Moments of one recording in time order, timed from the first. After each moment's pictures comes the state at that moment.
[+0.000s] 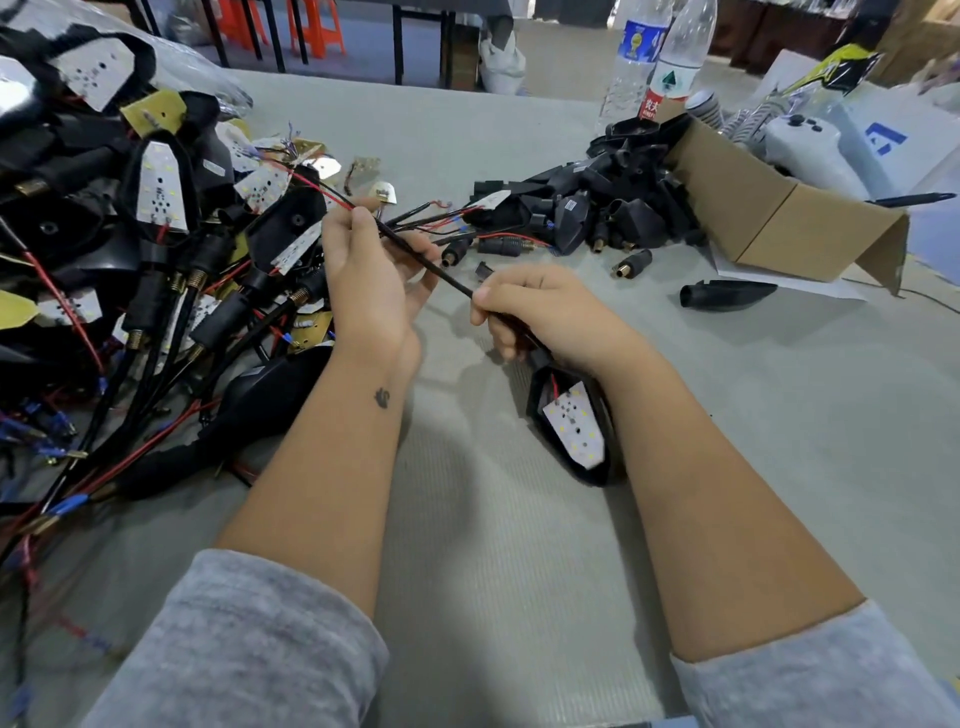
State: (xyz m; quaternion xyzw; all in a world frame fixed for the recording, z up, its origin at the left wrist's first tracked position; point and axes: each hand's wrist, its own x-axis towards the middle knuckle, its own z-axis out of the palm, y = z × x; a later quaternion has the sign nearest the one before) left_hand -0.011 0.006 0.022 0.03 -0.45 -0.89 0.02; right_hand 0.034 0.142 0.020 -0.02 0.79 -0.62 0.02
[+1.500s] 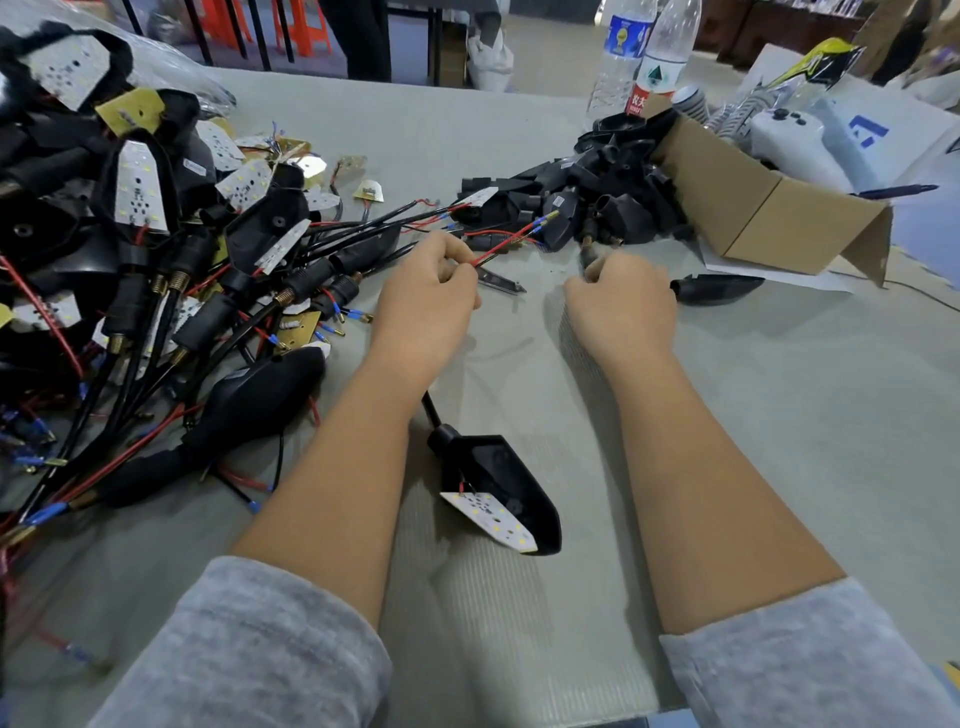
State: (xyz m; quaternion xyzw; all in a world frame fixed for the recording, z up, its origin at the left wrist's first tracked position) left_hand -0.002 0.025 0.008 -0.14 -0.79 -0.60 0.01; right_hand 0.031 0.191 0.007 0.28 0.92 -0.16 -0.22
